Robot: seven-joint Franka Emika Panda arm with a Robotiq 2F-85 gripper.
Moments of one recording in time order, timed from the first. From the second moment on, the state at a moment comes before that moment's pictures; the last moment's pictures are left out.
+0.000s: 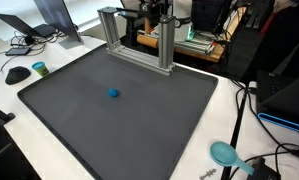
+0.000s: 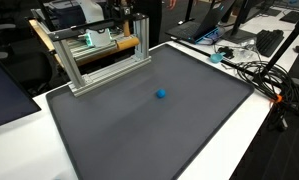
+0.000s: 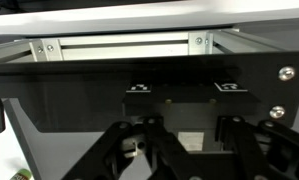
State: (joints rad) arm -0.01 -0.63 0.03 -2.68 -0.07 2.13 0.12
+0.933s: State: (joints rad) arm -0.04 -0.29 0.07 -2.32 -0.10 2.32 0.16
